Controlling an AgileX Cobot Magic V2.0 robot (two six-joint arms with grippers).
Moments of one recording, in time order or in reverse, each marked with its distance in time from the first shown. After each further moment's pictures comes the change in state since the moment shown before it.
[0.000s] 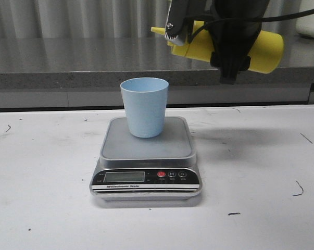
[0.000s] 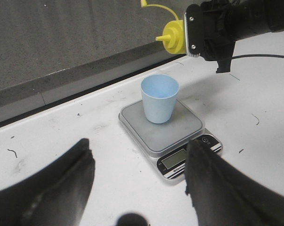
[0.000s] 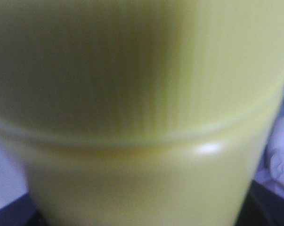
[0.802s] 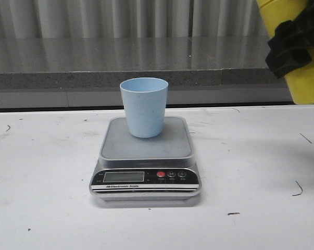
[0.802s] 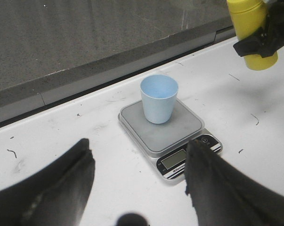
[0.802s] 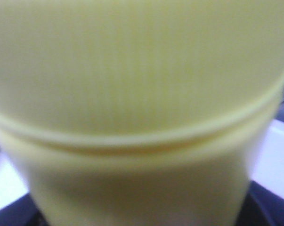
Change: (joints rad) left arm 0.000 0.000 0.000 0.000 0.000 0.000; right arm -0.371 -0.399 0.465 0.676 -0.595 0.063
